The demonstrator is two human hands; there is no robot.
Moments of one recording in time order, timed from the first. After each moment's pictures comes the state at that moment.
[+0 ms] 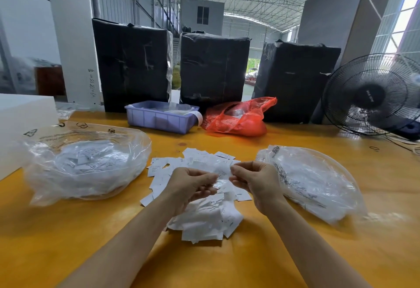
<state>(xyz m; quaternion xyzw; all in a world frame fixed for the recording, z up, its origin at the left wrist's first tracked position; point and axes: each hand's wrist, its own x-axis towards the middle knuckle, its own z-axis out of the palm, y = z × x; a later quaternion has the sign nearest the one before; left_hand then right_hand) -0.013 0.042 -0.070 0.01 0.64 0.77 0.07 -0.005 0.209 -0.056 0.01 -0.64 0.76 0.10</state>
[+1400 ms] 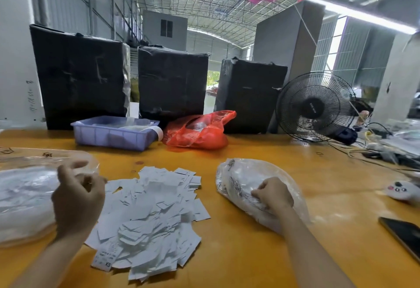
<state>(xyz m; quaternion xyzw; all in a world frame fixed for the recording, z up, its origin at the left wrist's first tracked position) -0.043 -0.024 -0.083 -0.03 0.73 0.45 -0.51 -0.045 0.346 -0.065 -0.26 -0.92 0.28 0.12</state>
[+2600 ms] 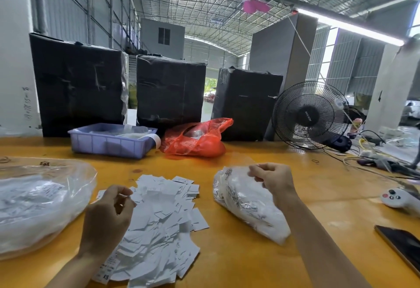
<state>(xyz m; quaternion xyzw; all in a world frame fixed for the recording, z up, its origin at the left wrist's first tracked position) -0.028 0.009 -0.090 0.09 0.81 0.40 -0.41 -0.020 0.328 -0.010 -0.08 -0.74 0.61 0.27</state>
